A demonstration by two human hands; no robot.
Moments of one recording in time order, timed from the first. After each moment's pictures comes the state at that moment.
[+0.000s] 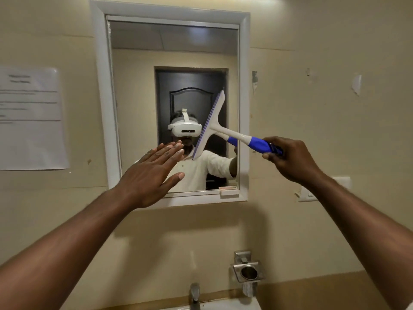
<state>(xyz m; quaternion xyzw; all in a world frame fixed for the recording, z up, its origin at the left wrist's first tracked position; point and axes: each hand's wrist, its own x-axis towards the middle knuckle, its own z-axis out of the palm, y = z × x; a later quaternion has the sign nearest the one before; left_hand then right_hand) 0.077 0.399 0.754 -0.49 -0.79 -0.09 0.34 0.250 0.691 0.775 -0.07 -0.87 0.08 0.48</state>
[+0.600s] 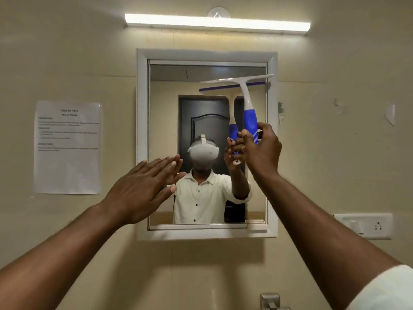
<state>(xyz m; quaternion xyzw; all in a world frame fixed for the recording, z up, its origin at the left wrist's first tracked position) 0.056 0.332 0.790 -0.42 -0.82 -0.06 0.39 0.149 0.577 0.850 -0.03 -0.65 0.36 0.67</state>
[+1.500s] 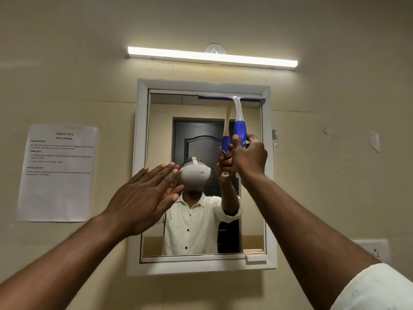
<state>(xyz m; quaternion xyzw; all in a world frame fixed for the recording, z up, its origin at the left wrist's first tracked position) 0.045 0.341 0.823 -0.42 -0.79 -0.07 0.44 0.128 0.565 0.902 -0.04 -0.64 0.42 0.64</state>
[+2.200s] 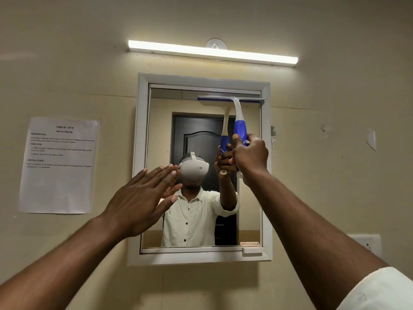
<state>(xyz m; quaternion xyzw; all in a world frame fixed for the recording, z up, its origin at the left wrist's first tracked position) 0.059 0.337 0.811 -0.42 -0.81 -0.08 0.41 0.146 0.557 0.896 -0.05 -0.67 0.45 0.59</state>
